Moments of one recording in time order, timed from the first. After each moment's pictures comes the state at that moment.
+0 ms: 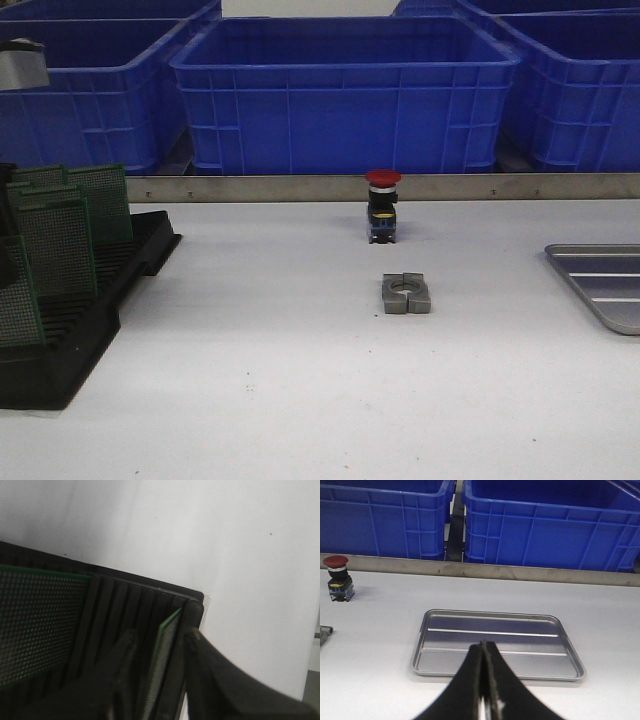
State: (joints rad) left arm -0.03 1.70 -1.13 -0.52 1.12 1.53; right arm -0.07 -0.01 0.03 -0.08 0.14 0.05
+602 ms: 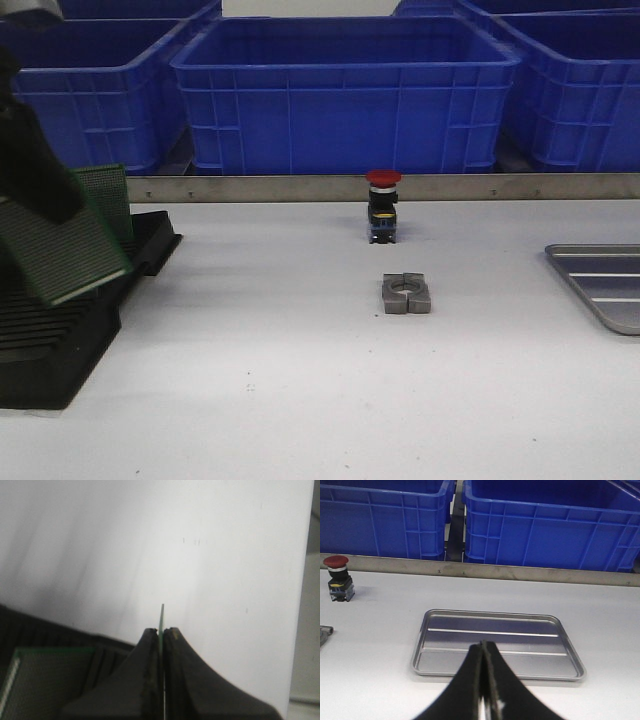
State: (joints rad) left arm -0.03 1.69 -1.18 -0.77 1.20 1.53; right arm -0.07 -0.01 0.03 -0.08 0.14 0.05
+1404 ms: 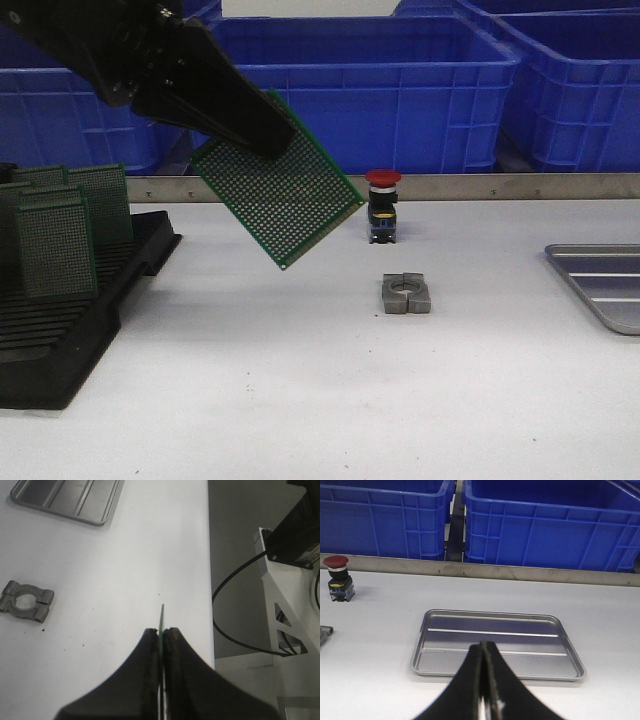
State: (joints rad) left arm -0.33 1.69 -1.18 -1.13 1.20 1.53; right arm -0.07 -0.01 0.03 -0.08 0.14 0.05
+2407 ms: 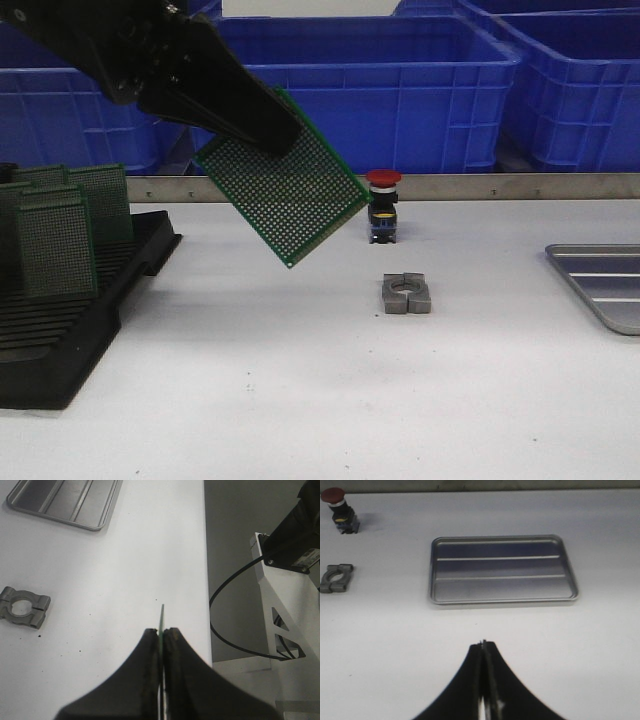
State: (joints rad) left arm -0.33 1.69 -1.18 -1.14 1.20 1.53; right arm -0.07 0.34 -0.51 0.02 0.81 0.04
